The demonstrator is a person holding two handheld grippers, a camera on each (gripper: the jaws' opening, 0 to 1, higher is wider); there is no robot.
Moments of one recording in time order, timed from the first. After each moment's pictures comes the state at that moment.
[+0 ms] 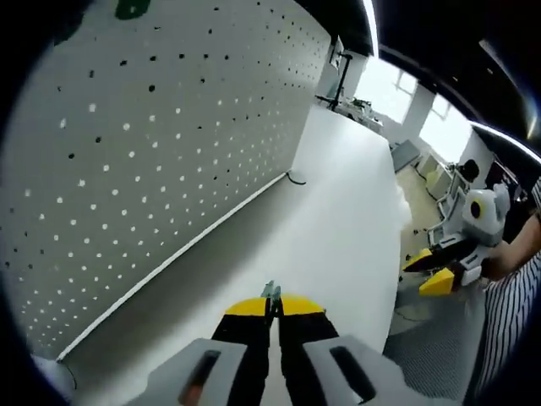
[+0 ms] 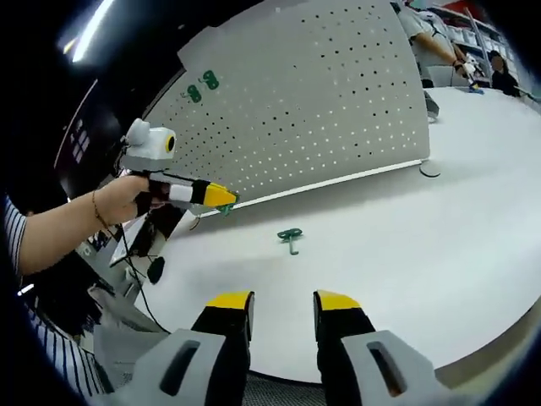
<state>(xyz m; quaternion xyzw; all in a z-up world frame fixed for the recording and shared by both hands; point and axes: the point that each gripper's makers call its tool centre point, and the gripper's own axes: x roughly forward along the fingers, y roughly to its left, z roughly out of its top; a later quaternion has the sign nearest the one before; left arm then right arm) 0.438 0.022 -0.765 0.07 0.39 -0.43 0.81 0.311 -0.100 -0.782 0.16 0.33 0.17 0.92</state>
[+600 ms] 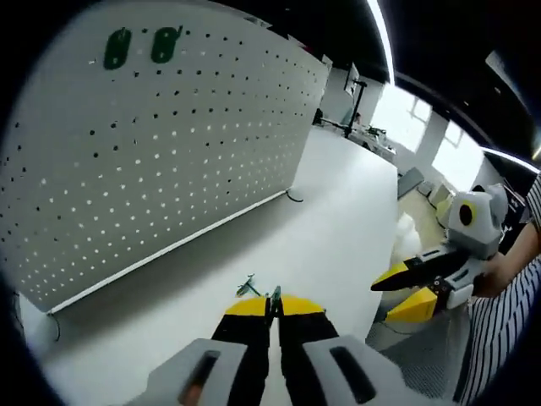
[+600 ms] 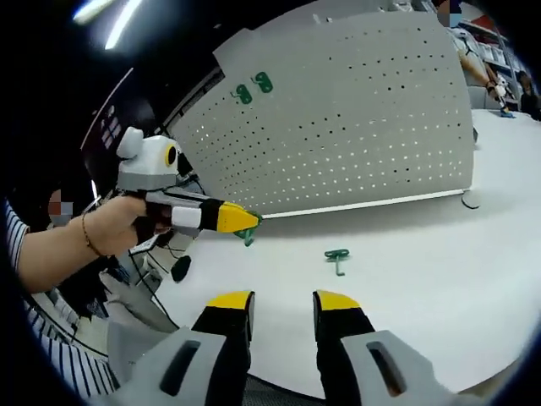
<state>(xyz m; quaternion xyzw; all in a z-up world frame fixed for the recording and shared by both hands) 0.388 0.036 -0.749 0.02 0.35 -0.40 0.85 0.316 -0.025 -0.755 0.14 0.30 0.27 0.90</state>
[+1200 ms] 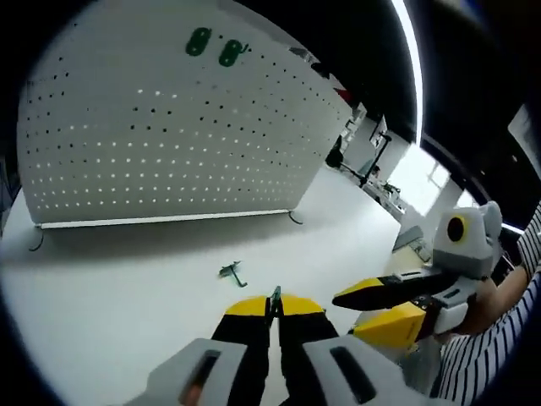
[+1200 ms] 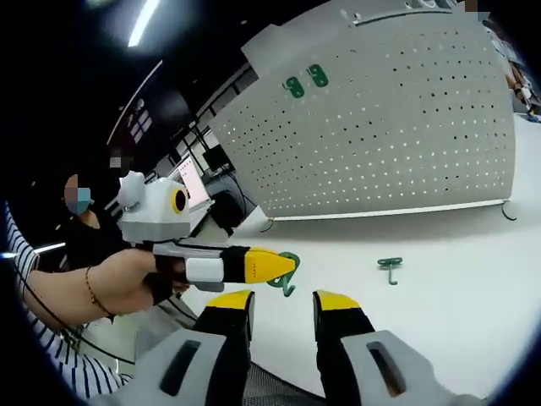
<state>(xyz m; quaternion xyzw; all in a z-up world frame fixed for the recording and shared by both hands) 0.354 0.056 -0.748 -0.14 0.32 -0.33 0.87 0.310 0.023 -0.729 0.15 0.29 0.34 0.88</state>
